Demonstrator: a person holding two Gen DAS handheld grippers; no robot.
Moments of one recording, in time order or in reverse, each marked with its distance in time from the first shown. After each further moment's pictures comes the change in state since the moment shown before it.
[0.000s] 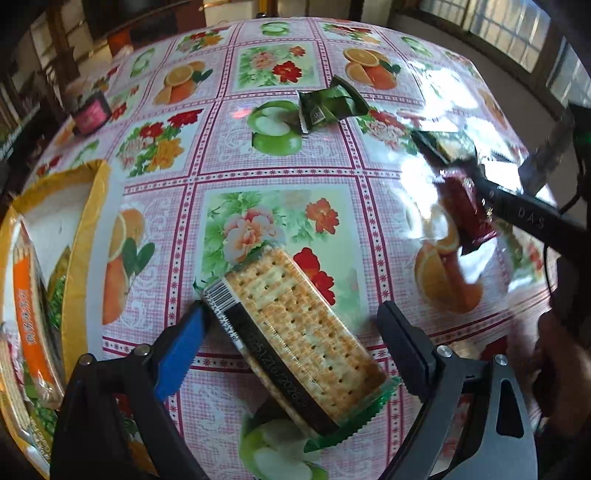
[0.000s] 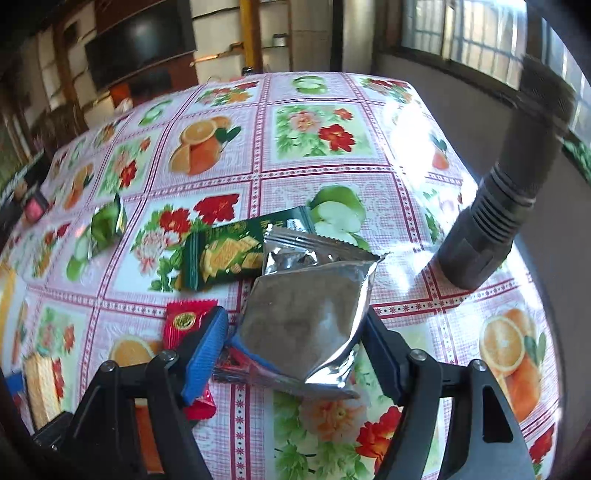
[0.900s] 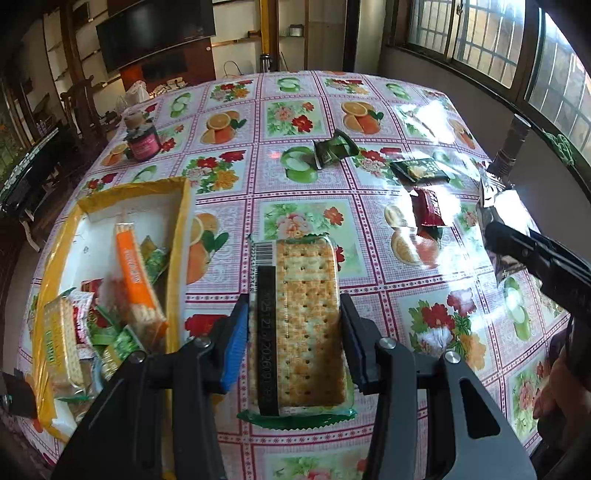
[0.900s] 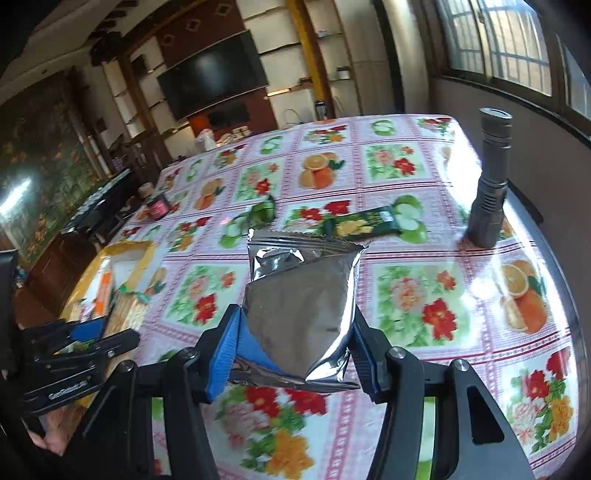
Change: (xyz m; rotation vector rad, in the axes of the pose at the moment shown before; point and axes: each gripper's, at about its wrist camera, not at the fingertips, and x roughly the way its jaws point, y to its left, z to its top) left arm -0.091 0.027 -0.046 0.002 -0.163 0.006; right arm -0.126 0.031 -0.060 -0.005 -0.133 0.369
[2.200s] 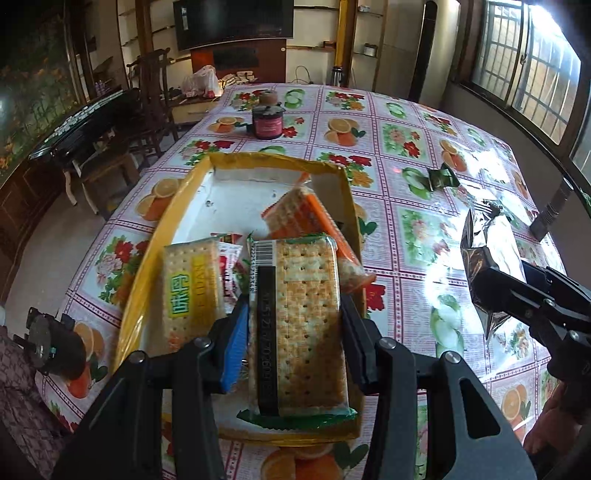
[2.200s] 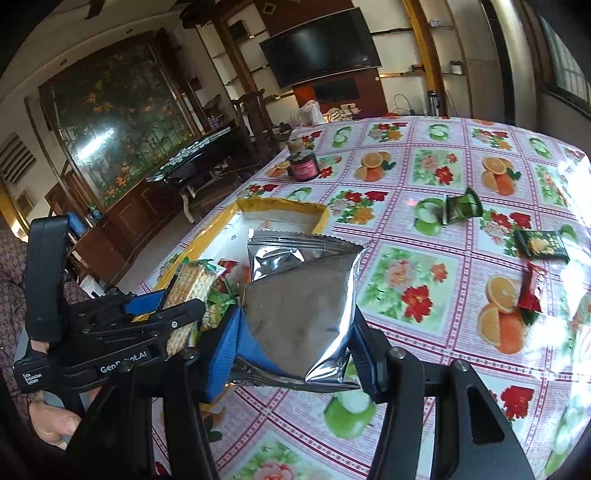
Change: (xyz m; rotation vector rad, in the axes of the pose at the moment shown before) left arm -0.041 0.128 -0.042 -0.207 -0.045 0.113; right arm 0.039 0.153 -0.009 -0.200 0.094 0.294
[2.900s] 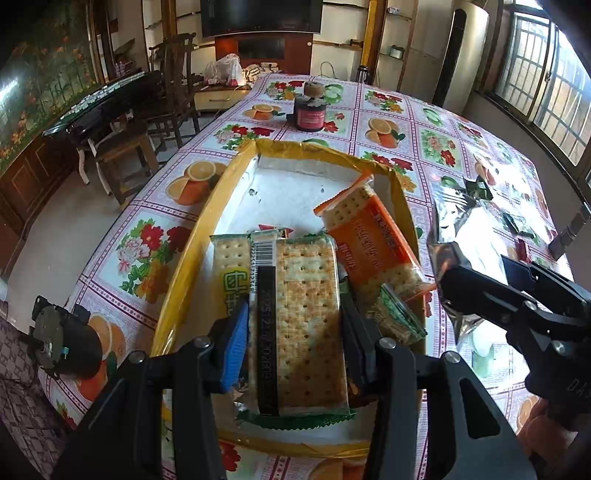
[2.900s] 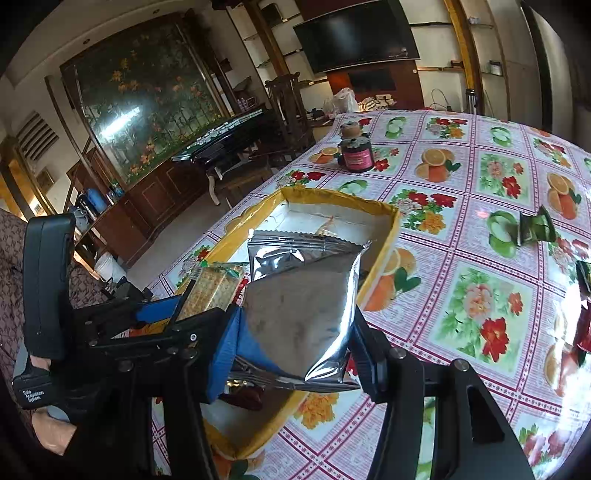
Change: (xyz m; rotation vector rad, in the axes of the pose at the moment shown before) left arm 0.015 0.045 0.003 -0.075 0.024 0.031; right arm 0.058 0.044 0.017 -0.073 0.059 0.090
